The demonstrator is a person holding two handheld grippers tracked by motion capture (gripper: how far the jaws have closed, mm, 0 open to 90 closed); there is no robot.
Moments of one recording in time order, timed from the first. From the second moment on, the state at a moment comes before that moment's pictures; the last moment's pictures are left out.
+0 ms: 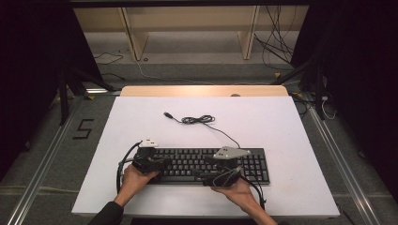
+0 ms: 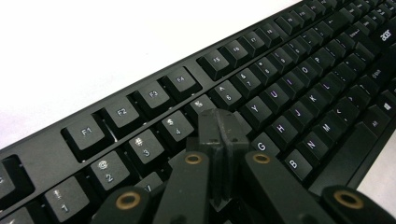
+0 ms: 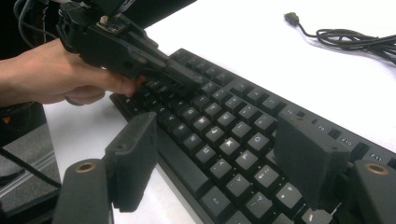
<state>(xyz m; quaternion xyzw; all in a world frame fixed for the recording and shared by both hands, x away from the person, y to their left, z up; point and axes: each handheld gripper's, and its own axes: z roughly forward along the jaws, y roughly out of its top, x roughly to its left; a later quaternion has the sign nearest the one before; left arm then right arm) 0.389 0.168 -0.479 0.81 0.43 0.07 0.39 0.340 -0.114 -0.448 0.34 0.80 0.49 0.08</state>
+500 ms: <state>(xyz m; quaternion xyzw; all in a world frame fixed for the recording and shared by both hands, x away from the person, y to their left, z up) 0.382 0.175 -0.468 0.79 0.43 0.07 0.43 0.341 -0.116 -0.447 0.34 0.79 0.50 0.08</state>
